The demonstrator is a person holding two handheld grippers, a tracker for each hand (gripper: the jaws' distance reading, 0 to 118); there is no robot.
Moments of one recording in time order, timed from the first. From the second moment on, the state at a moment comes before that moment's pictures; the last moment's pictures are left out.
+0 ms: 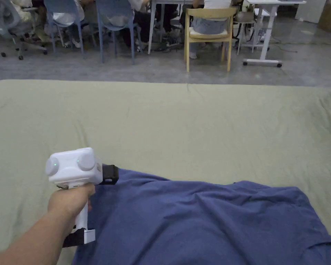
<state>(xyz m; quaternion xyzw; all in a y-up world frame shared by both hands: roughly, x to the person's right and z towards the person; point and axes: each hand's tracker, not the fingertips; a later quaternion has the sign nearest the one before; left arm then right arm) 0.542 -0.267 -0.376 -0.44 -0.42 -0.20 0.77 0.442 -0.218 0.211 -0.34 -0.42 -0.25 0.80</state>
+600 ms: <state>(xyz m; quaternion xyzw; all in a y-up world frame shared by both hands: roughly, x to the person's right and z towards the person) 0.507 -0.231 -0.373 -0.36 -0.45 -0.19 0.80 0.682 -0.210 0.169 -0.39 -0.47 -0.19 0.77</state>
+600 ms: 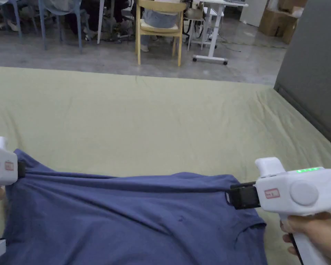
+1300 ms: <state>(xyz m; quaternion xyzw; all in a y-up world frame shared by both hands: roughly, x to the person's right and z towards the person) 0.480 -0.210 -0.358 -0.37 -0.42 -0.14 0.82 0.684 -0.190 0.115 -0.37 -0.50 -0.13 0.77</state>
